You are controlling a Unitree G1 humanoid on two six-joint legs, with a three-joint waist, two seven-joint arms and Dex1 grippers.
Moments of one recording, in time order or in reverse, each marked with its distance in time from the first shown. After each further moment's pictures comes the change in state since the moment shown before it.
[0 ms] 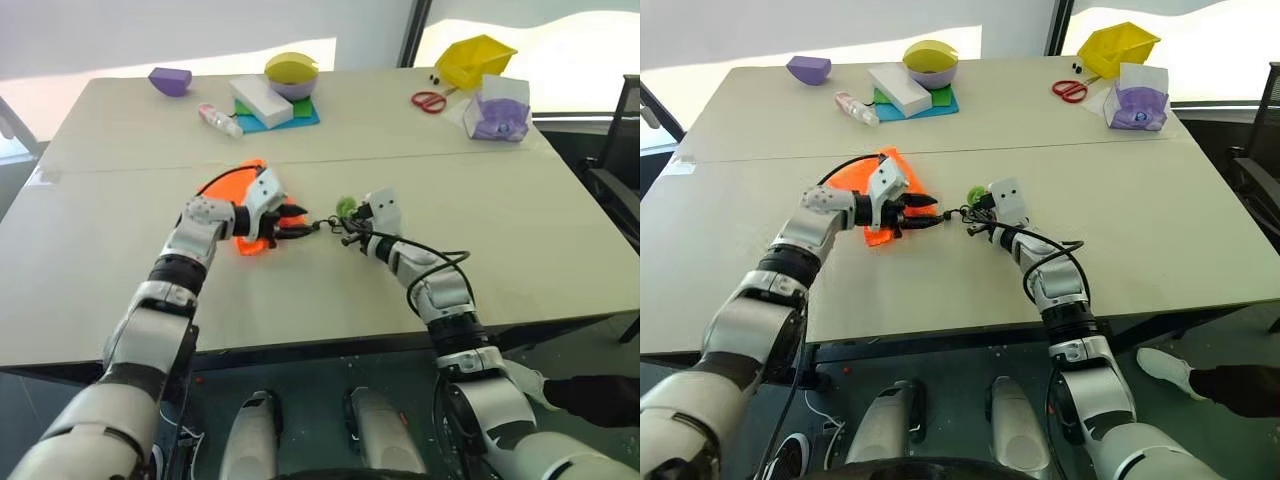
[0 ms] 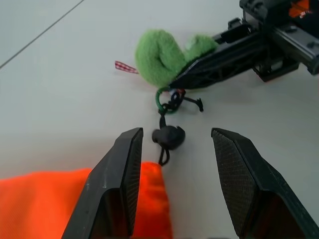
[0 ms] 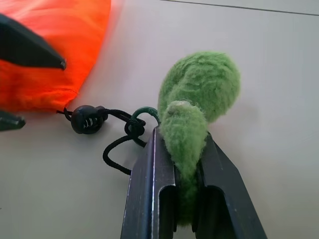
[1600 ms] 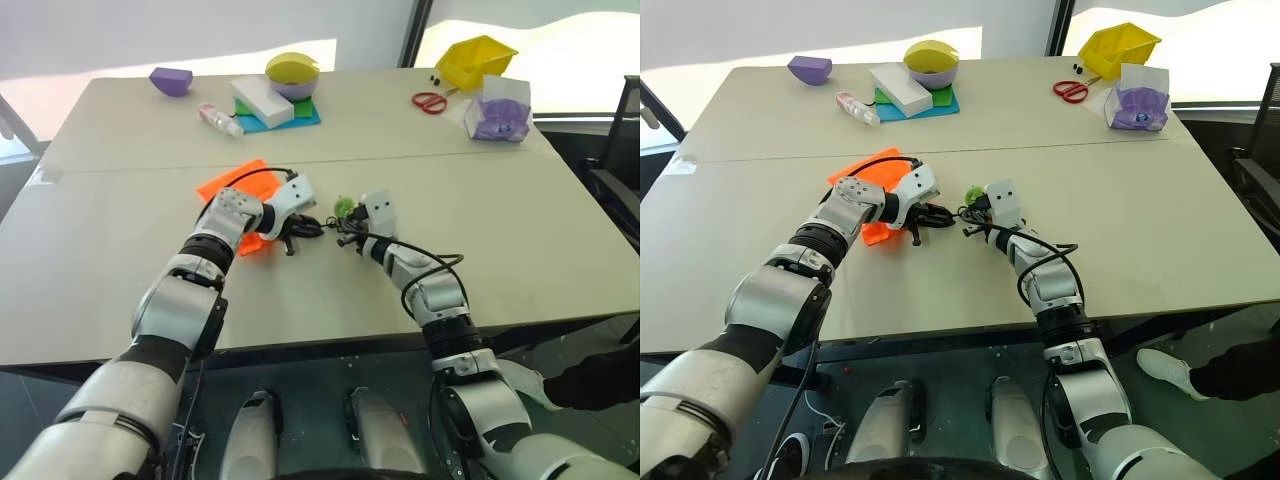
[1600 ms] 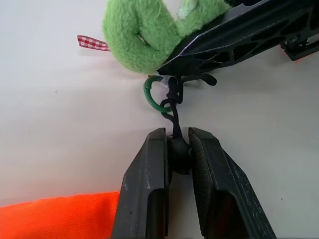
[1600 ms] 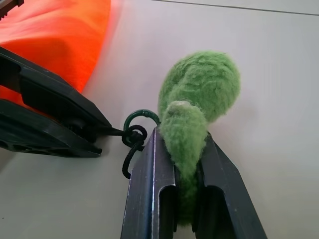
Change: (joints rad) left arm -0.131 -0.100 -0.015 0.248 0.216 -0.044 0.035; right arm 0.009 0.022 0.009 -0.008 -0.009 -0.003 -0.039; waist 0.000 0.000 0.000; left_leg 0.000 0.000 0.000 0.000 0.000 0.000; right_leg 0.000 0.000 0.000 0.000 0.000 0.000
